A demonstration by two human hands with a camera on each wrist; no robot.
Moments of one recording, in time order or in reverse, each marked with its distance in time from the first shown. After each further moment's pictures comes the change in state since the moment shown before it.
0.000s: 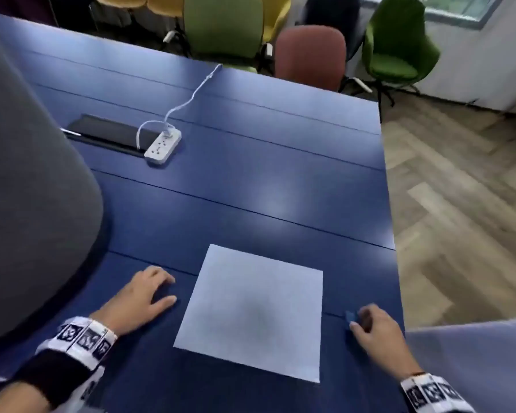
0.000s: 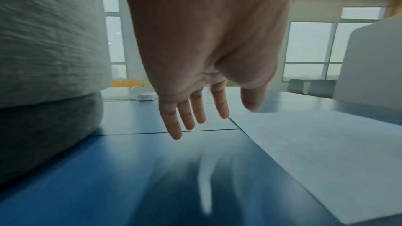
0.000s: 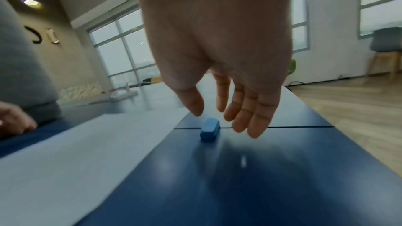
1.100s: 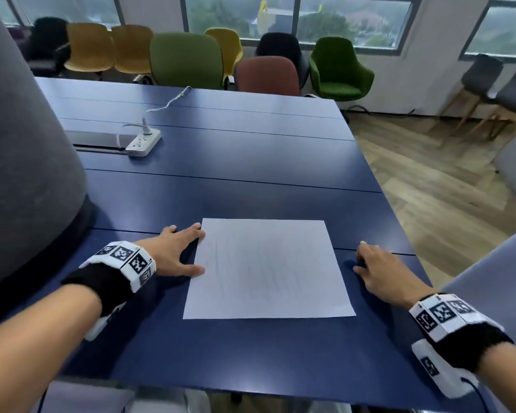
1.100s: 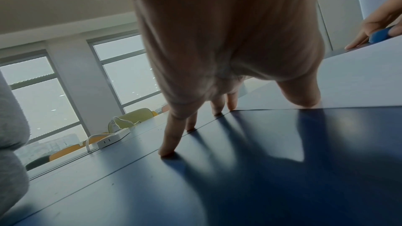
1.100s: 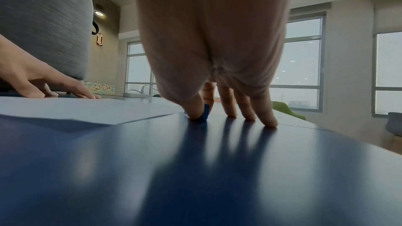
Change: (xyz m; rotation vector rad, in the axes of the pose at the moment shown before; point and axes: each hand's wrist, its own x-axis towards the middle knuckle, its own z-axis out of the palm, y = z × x) left_hand 0.040 0.013 0.032 0.378 -0.231 0.097; right_hand -0.038 0.002 0.042 -0.254 0.089 -0.248
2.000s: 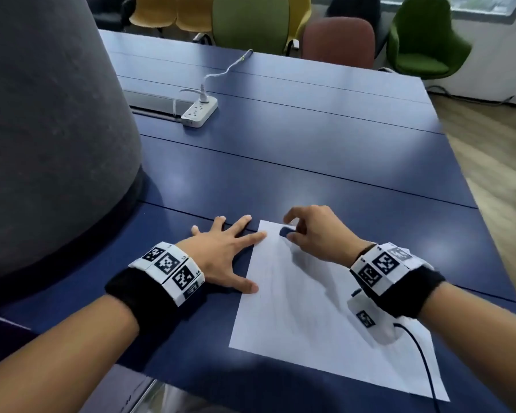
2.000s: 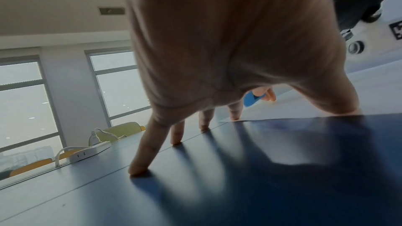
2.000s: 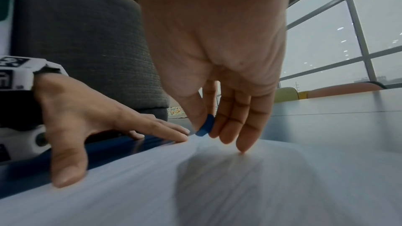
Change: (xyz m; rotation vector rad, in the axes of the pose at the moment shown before) left_hand -0.009 0.015 0.006 0.103 -0.052 -0.006; right_hand 0.106 -0.193 0.015 0.224 -0.115 -0.438
